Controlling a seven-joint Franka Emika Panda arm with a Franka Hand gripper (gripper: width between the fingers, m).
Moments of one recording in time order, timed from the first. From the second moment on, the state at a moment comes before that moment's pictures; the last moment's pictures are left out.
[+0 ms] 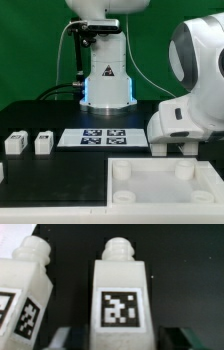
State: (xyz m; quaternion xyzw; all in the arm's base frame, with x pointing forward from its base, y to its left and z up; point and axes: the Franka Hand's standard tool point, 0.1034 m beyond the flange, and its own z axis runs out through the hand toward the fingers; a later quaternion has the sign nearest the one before) arm 0.392 0.166 0.012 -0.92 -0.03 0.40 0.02
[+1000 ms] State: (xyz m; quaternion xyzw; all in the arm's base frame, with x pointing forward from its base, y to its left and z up) arm 0.434 0.143 0.062 -0.92 -0.06 0.39 0.04
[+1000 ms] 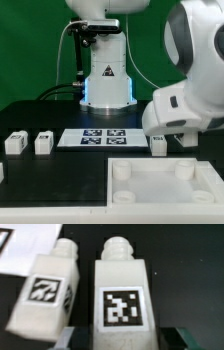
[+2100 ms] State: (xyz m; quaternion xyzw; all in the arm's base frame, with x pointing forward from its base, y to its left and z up) arm 0.552 0.108 0.154 -0.98 -0.09 0.18 0.07
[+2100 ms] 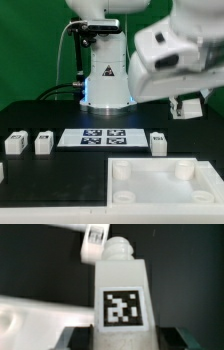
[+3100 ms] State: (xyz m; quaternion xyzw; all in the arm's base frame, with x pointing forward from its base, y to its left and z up) arm 0.628 0.077 0.174 -0.93 -0.07 -0.35 0.03
